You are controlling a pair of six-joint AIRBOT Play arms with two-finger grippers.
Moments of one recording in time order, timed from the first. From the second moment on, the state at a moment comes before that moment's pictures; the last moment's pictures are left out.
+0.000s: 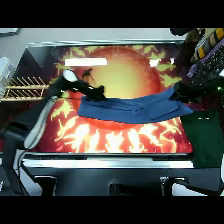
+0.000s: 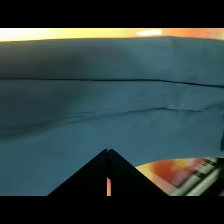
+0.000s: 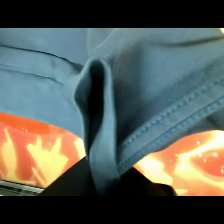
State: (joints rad) left arm -0.36 -1.98 1.83 0.80 -1.16 -1.66; right arm -0.24 -1.41 1.53 -1.10 1.53 1.55
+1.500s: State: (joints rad) left arm -0.36 -1.91 1.91 0.83 -1.29 -1.71; right arm -0.10 -1.44 1.76 -1.06 1.55 1.58
